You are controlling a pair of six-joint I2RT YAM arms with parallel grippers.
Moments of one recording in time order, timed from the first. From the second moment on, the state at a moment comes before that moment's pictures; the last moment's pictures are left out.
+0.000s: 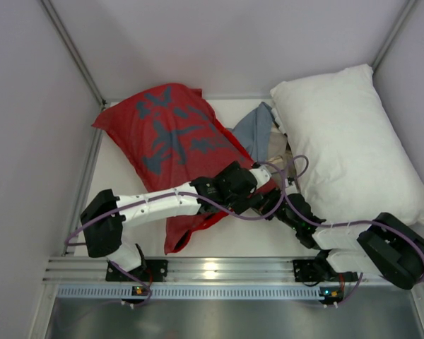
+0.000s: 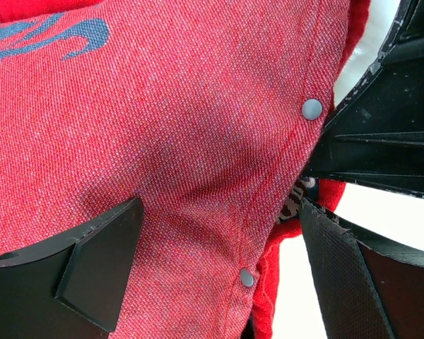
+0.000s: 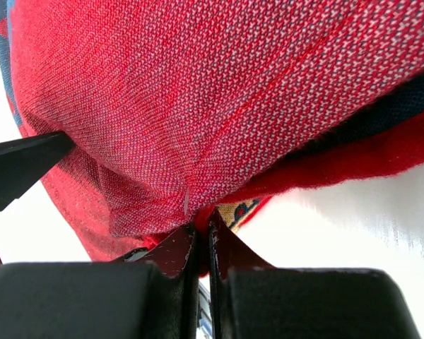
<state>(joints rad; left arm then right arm) -1.13 1.58 1.20 -0.46 -0.41 0.04 0.72 1.22 0.11 0.78 -0.01 1.34</state>
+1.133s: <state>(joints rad) -1.13 1.65 1.33 -0.48 -0.52 0.01 0.74 1.11 0.13 0.72 0.05 1.31</state>
